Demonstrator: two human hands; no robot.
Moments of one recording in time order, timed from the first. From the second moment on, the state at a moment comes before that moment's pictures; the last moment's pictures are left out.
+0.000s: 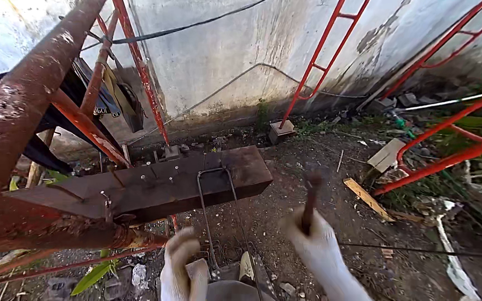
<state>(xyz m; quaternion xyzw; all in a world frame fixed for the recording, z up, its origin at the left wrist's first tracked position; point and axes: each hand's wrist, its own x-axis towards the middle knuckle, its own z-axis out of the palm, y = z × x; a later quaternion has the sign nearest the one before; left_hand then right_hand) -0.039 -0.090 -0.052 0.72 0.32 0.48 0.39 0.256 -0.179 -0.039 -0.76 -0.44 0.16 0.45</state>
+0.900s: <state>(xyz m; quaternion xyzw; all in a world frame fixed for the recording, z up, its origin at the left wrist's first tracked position) 0.062 0.080 0.179 0.75 0.36 0.34 0.44 0.199 0.066 0.238 -0.59 -0.44 0.21 0.64</state>
